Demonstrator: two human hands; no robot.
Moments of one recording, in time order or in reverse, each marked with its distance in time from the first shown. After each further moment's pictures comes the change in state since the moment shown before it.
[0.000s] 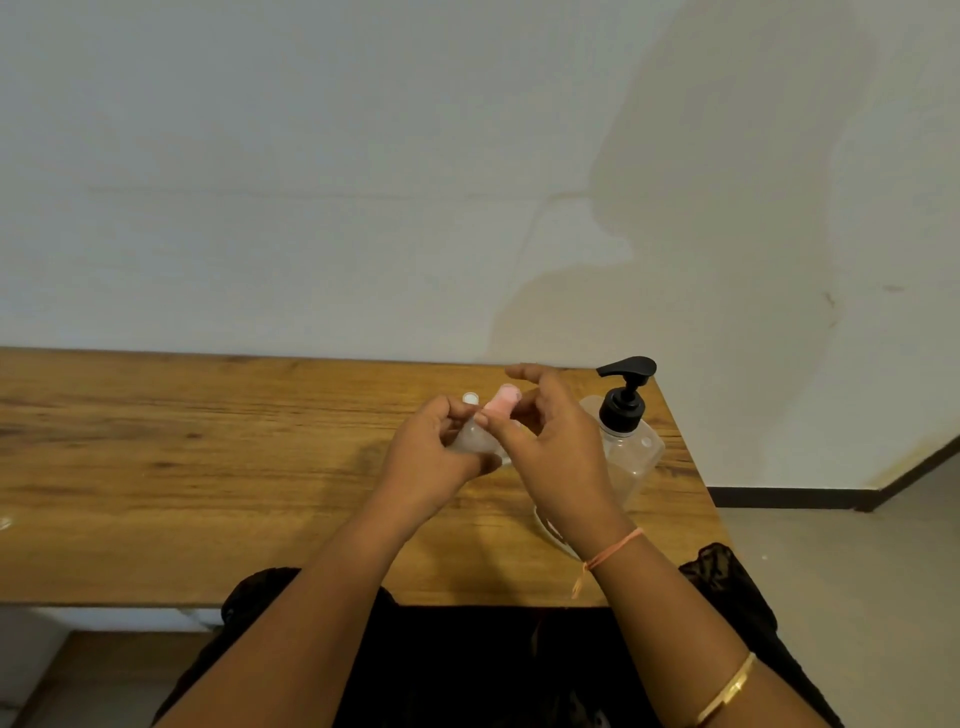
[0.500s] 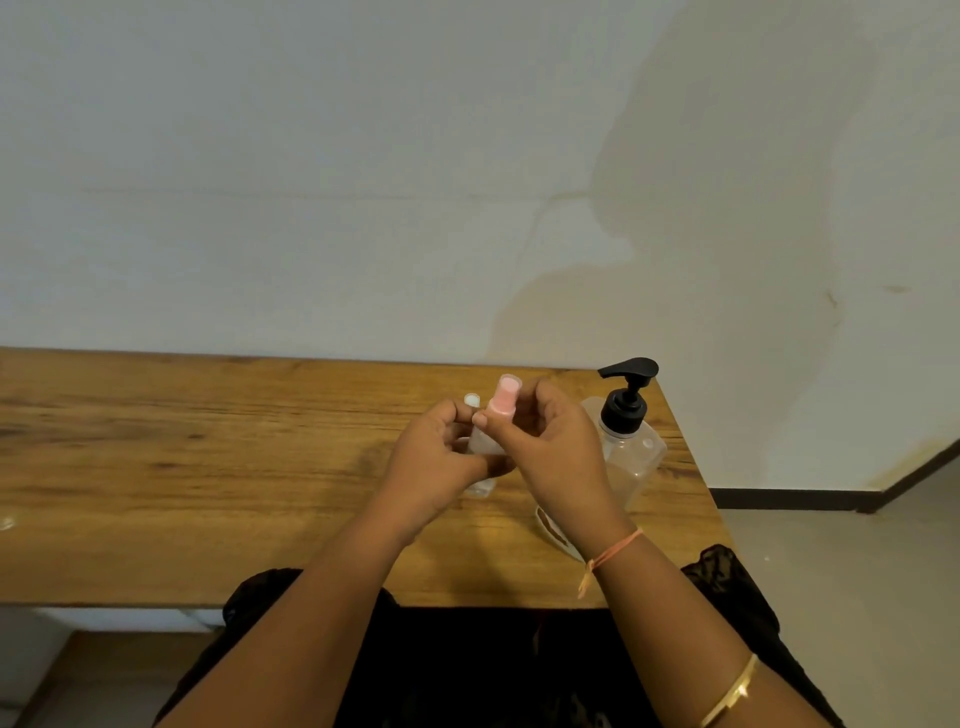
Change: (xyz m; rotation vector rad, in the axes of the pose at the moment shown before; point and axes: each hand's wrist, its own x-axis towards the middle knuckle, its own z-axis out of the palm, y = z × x) left_hand -0.004 0.002 0.001 -0.145 -0.069 -0.016; right_hand 0.004 0.005 0.004 0.121 0.003 0.072
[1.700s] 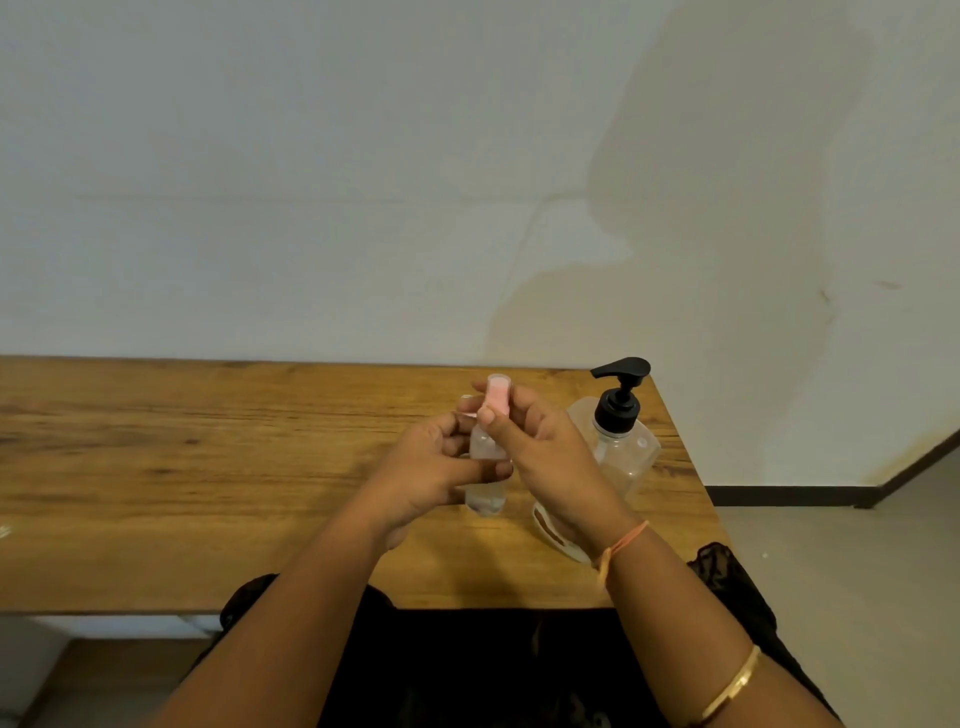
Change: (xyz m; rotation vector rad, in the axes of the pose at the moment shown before) left_hand -0.006 0.009 -0.007 -0.107 -0.230 -0.116; right_hand -0.002 -0.007 -0.004 0.245 -0.250 0.147
